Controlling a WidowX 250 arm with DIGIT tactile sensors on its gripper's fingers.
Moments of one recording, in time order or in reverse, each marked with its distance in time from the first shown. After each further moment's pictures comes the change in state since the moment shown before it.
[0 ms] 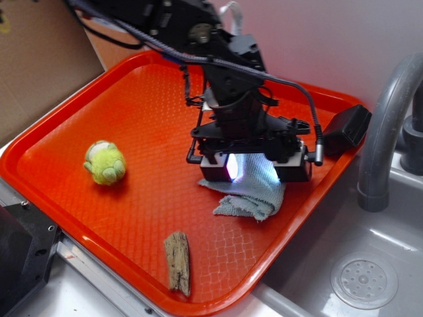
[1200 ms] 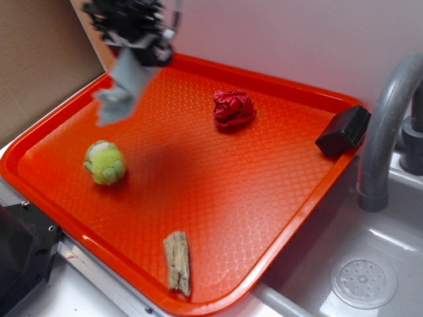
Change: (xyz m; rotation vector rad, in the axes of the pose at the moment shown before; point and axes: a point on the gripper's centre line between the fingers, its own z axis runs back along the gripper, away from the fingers) arm 0.063 0.121 0.140 -0.041 -0.072 -0.346
